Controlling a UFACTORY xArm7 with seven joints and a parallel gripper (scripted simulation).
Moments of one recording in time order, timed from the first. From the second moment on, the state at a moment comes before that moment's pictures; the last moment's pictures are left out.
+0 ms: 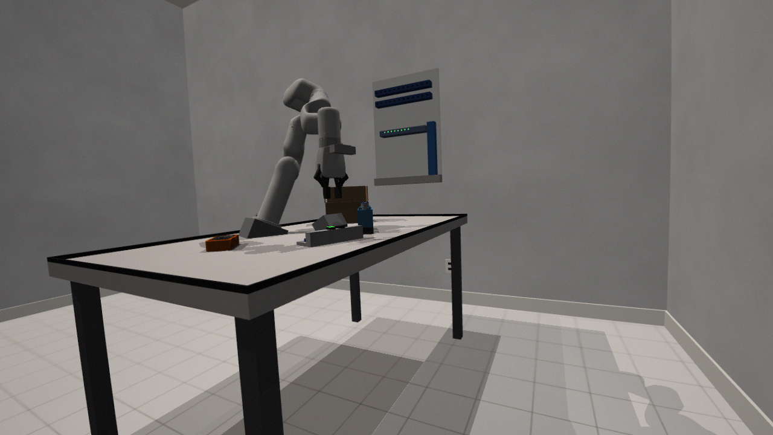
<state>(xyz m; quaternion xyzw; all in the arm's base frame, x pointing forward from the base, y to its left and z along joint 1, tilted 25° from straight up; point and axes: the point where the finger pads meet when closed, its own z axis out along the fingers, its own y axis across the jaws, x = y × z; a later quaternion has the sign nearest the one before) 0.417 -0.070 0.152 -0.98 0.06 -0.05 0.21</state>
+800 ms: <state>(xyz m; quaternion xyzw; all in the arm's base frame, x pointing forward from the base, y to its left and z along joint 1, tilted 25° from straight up) 0.426 -0.031 0.064 -0.98 0.06 -0.05 0.20</state>
